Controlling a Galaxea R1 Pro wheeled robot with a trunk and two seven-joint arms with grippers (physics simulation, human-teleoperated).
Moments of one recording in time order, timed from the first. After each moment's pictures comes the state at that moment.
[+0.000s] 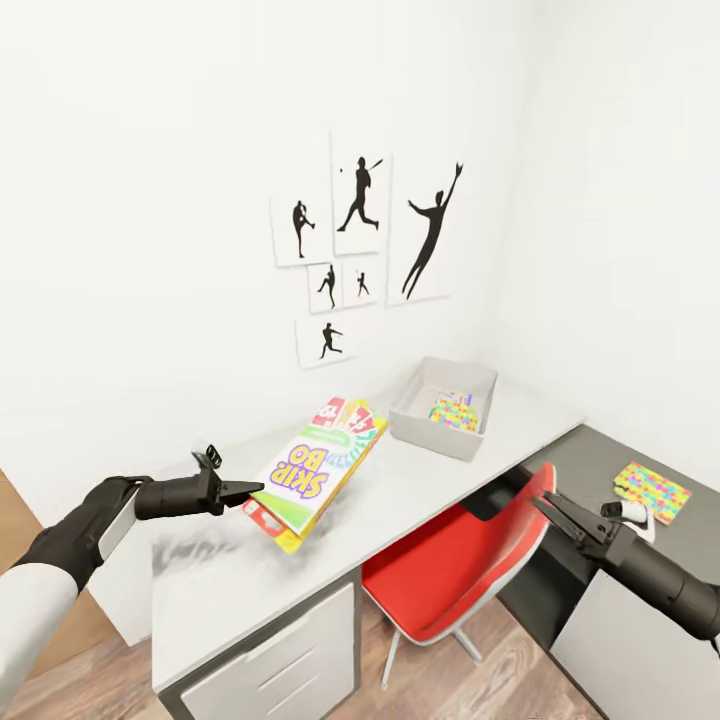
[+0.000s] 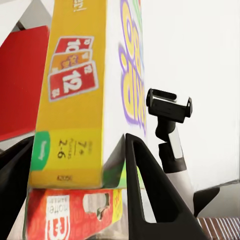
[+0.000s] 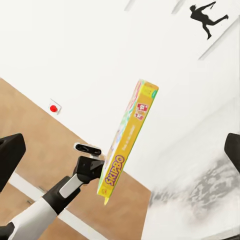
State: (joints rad) left arm -0.81 0.36 -0.20 -0.69 0.42 0.94 -1.53; right arm -0.17 -0.20 -0.48 -1.58 -0.76 0.95 1.03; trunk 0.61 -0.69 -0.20
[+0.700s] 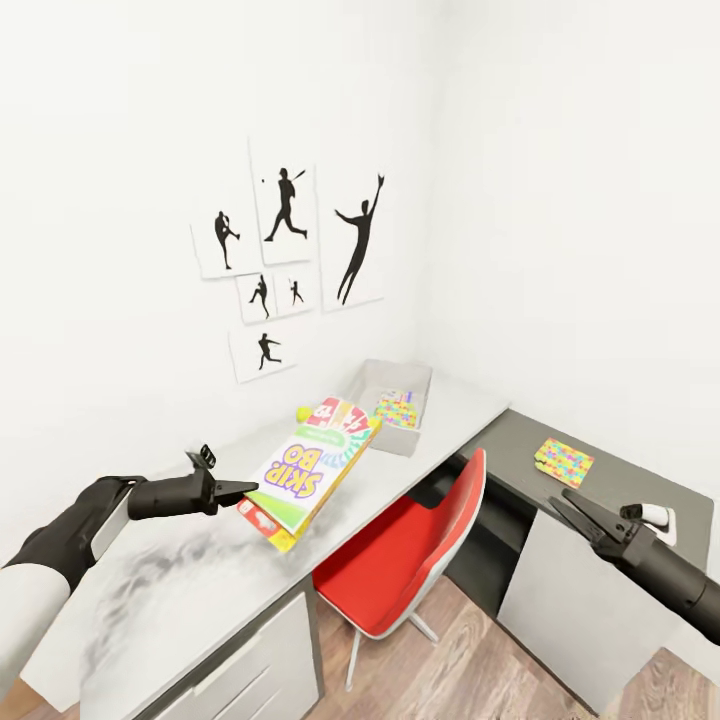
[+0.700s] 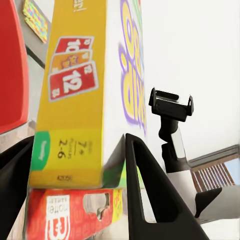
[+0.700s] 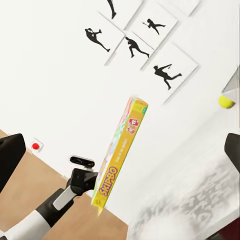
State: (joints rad) left arm -0.81 0.38 -0.20 -0.69 0.42 0.94 -1.53; right arm -0.17 -0.19 -0.55 -1.57 -0.76 0.95 1.04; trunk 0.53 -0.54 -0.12
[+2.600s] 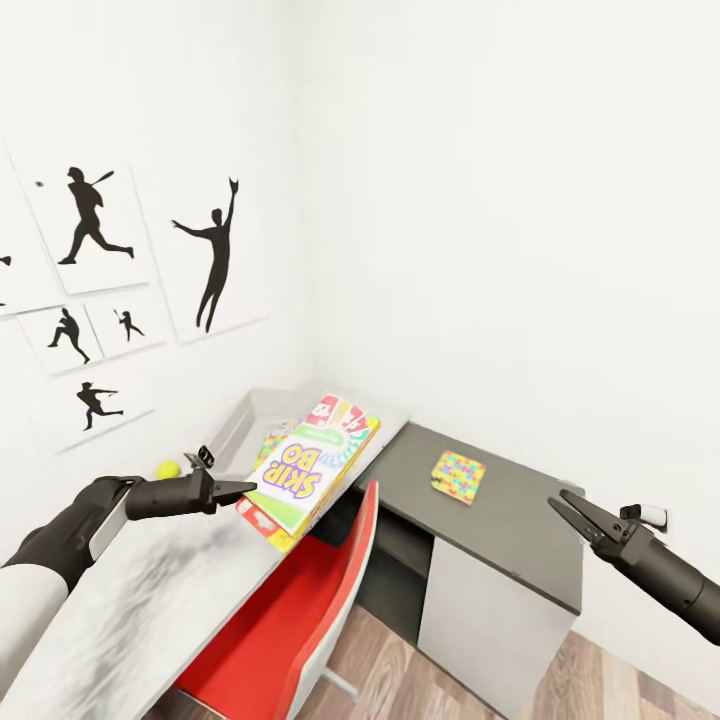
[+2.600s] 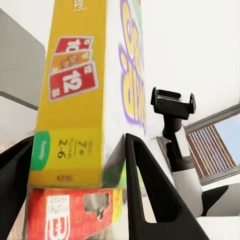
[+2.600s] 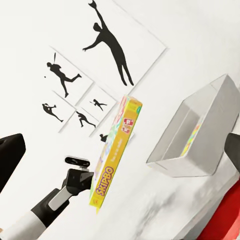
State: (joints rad) left arm -0.81 0.39 -0.20 -0.69 0.42 0.90 -1.53; right arm -0.17 -0.19 -0.55 -1.57 -0.75 0.95 1.03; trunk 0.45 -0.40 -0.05
